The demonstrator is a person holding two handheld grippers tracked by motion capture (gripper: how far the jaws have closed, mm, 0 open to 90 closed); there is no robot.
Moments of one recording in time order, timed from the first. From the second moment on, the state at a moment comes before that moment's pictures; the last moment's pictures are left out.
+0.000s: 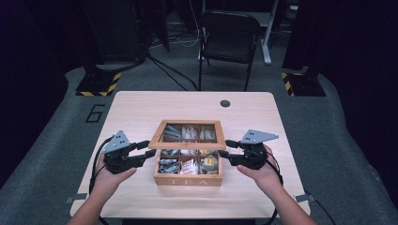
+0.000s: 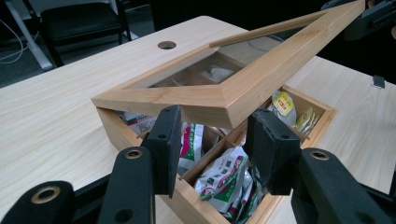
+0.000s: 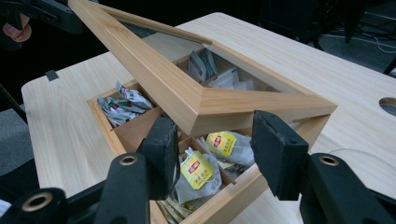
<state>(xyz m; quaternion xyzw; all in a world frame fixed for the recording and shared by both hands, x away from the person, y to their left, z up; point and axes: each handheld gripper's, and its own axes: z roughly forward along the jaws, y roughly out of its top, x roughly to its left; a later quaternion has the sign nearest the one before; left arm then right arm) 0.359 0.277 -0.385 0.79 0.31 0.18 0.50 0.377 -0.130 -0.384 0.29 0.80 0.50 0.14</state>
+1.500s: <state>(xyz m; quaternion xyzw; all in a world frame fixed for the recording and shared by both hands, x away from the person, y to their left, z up) 0.397 0.274 -0.364 0.78 0.31 0.20 0.51 0.409 -0.124 -0.356 0.28 0.80 0.51 0.17</state>
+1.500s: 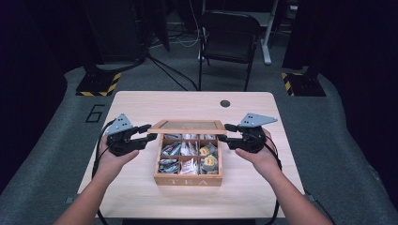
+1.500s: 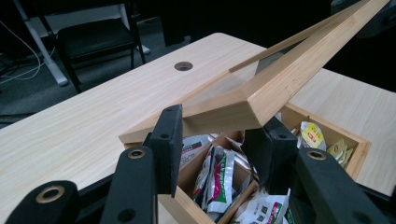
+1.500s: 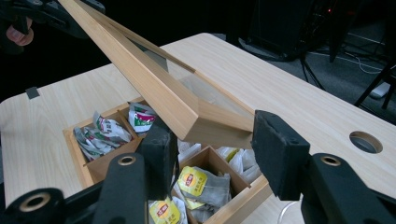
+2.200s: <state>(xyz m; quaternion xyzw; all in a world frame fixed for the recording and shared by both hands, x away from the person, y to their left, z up) 0.404 0.270 -0.366 0.78 0.31 0.22 0.50 0.419 -0.117 -0.361 0.28 0.80 0.49 0.19</state>
